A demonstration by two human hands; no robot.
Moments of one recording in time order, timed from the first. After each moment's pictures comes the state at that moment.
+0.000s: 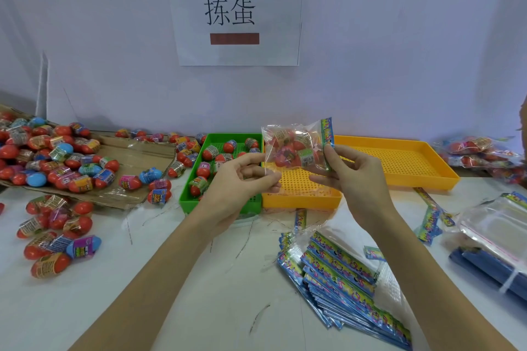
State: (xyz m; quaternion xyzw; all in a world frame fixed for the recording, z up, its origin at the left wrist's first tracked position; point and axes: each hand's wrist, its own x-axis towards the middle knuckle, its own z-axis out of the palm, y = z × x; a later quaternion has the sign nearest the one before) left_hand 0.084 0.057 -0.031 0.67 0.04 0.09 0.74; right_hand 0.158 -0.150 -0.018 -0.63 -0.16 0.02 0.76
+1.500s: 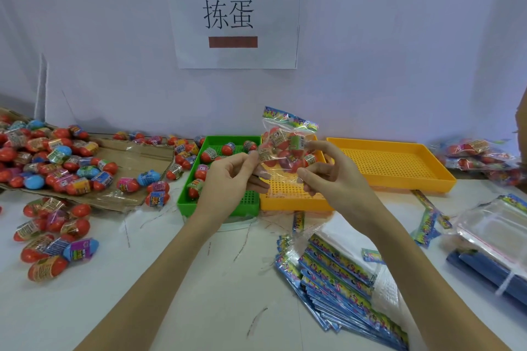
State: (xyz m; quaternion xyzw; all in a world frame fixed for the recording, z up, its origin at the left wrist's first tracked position) left_hand 0.086 0.059 -0.030 0.74 0.04 0.21 0.64; right_hand 0.154 -0.149 -0.017 -0.70 -0.29 0.07 0.65
